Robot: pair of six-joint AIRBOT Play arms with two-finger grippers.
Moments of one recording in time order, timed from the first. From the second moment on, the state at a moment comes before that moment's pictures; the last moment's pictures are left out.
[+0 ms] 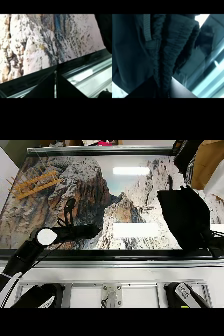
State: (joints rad) left arm -0.44 -0.90 0.73 0.90 -0.79 -1.65; right arm -0.76 -1.03 0.70 -1.26 1.05 1.80
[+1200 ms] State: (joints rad) left arm -0.44 -0.90 0.73 0.90 -0.81 -1.62; right arm -0.24 -0.63 0.85 -1.04 1.18 1.47
